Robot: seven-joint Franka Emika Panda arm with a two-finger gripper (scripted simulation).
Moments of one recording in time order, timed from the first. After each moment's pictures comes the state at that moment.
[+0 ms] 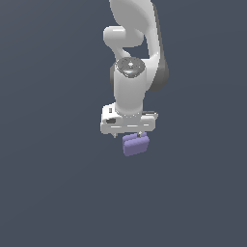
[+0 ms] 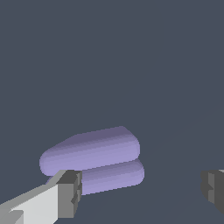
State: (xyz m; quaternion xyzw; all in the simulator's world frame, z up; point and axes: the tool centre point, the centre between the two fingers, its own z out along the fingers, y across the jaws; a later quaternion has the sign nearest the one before) arm 0.019 0.016 0.175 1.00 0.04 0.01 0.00
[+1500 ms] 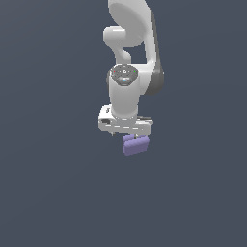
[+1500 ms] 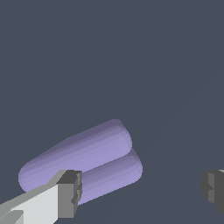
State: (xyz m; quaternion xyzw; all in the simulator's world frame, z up) arm 0.007 0.004 0.155 1.00 -0.07 -0.01 0.00
